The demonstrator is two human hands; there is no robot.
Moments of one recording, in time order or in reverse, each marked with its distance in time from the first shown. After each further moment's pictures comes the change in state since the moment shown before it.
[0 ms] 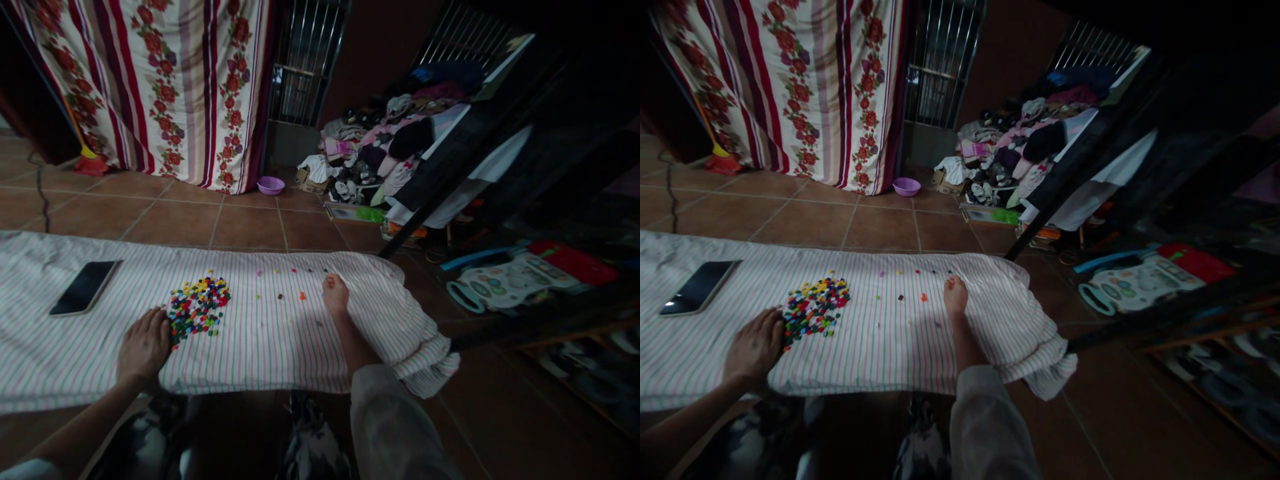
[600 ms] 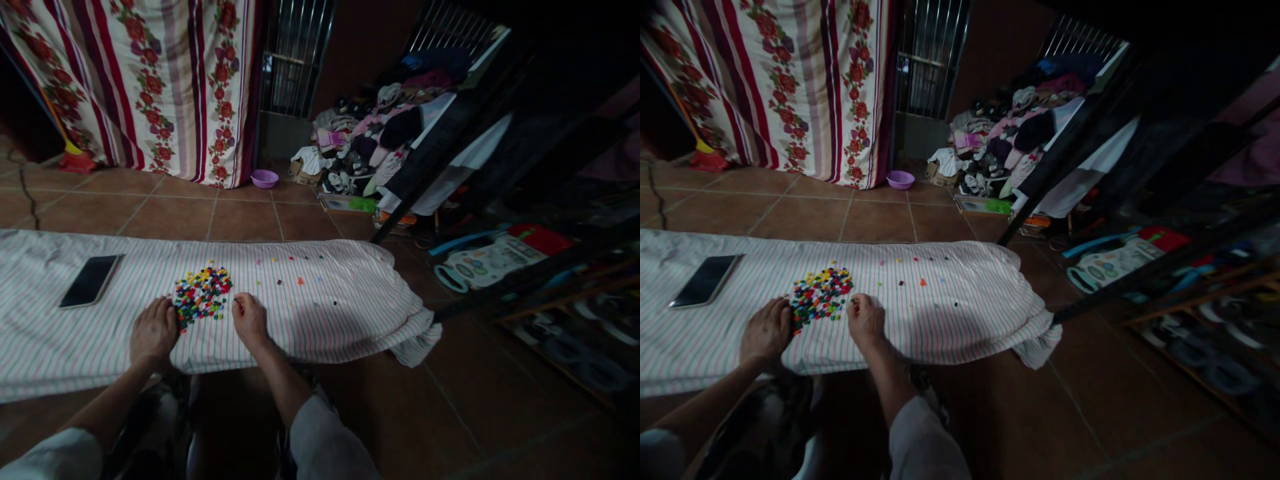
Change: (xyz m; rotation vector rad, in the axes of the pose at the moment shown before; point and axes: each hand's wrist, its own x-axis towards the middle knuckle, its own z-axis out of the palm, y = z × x) left_hand 0.000 0.001 -0.002 -0.108 -0.002 -0.061; right_hand -0.197 -0.171 0.048 0.248 -0.368 -0.250
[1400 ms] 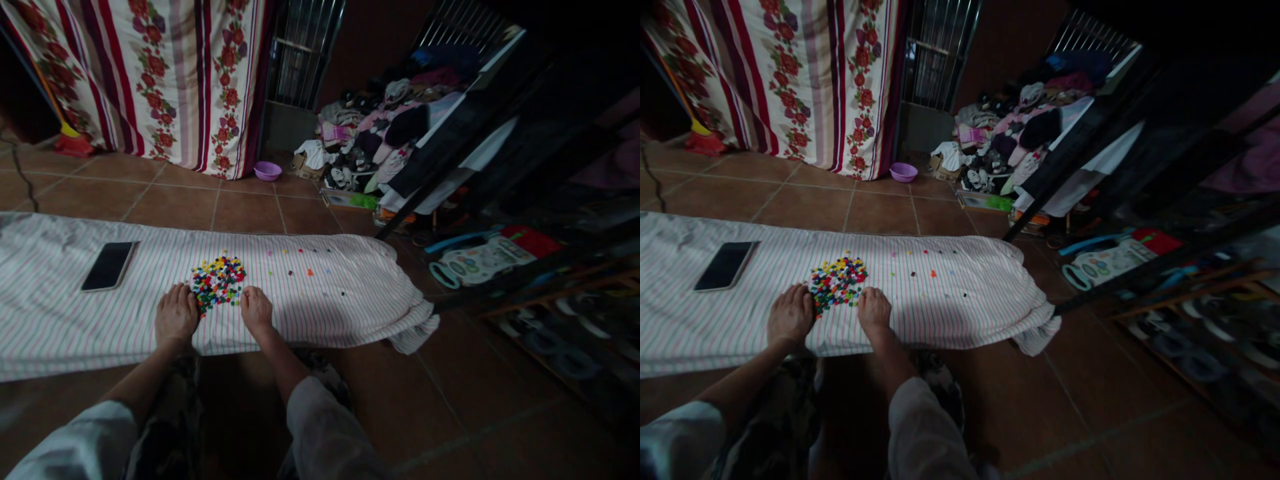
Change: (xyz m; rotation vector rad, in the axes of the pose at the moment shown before) left_hand 0.003 0.013 -0.011 -0.058 -0.006 -0.068; right_hand -0.007 -0.010 0.027 -0.310 -0.076 0.020
